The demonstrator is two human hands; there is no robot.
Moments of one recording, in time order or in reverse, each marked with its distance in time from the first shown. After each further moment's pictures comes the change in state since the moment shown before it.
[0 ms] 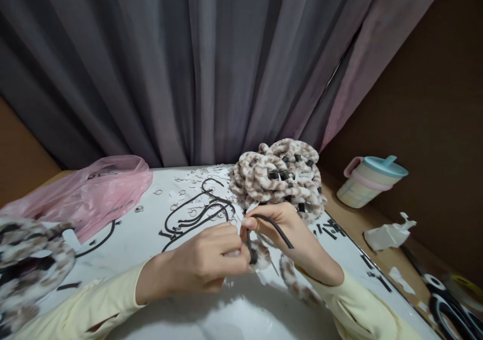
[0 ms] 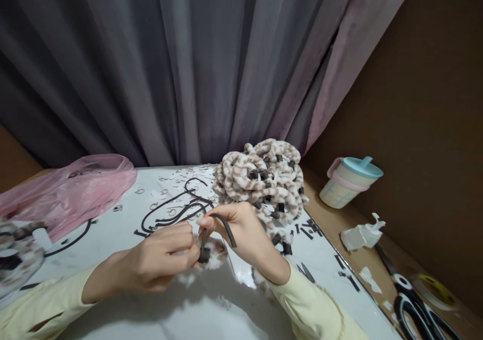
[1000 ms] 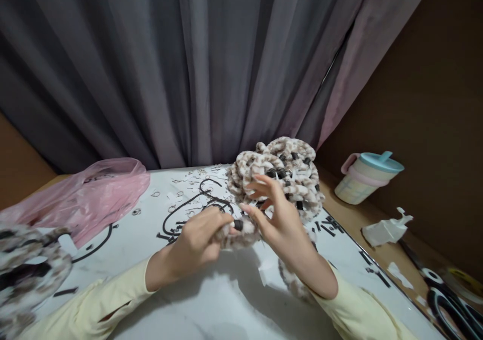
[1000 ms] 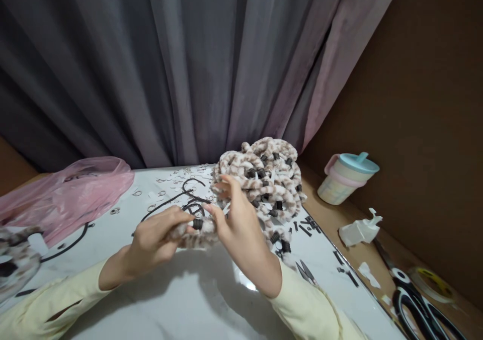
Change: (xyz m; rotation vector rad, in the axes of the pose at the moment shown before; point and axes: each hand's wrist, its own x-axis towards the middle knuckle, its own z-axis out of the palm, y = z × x) left_hand -0.012 -0.015 0.016 0.142 0.322 -0.287; right_hand -0.002 0.013 0.010 -0.374 0.438 -0.204
